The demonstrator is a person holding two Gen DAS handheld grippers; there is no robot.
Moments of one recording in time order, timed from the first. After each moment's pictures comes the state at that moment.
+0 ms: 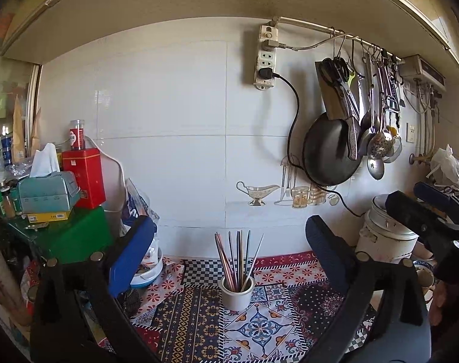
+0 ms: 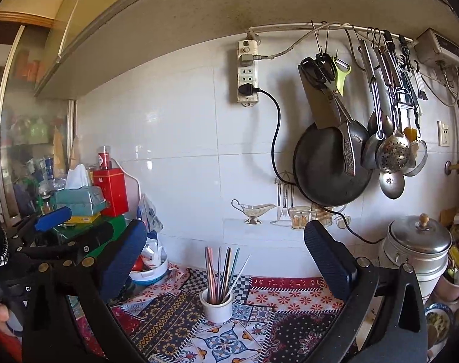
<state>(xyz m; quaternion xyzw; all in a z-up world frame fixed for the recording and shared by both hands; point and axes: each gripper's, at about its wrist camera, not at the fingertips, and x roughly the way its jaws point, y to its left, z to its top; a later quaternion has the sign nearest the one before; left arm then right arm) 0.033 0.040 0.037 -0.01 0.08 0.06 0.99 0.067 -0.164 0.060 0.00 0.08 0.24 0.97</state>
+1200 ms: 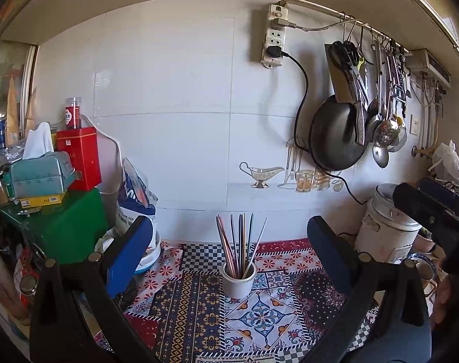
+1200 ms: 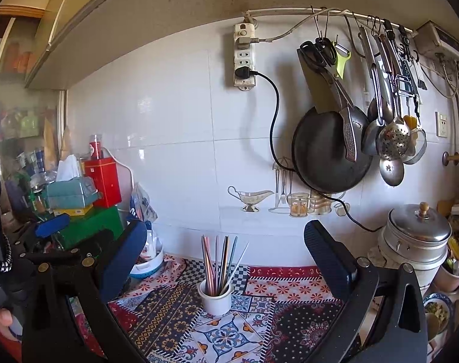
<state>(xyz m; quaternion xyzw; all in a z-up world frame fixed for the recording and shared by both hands) 0.051 0.057 0.019 -0.03 0.12 0.05 0.99 0.079 -0.149 0.051 -0.01 0.11 0.22 0.97</state>
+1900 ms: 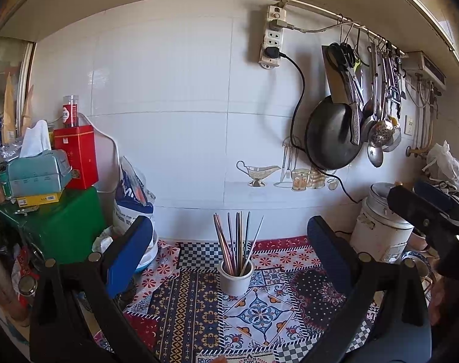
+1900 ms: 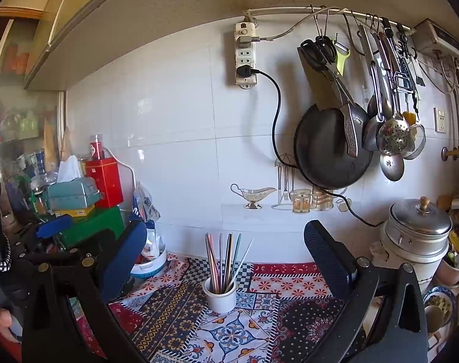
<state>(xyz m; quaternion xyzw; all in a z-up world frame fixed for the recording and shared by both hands) 0.043 0.064 0.019 -0.03 0.12 0.04 0.99 0.073 -0.141 0.049 0.00 0.11 0.21 0.97</state>
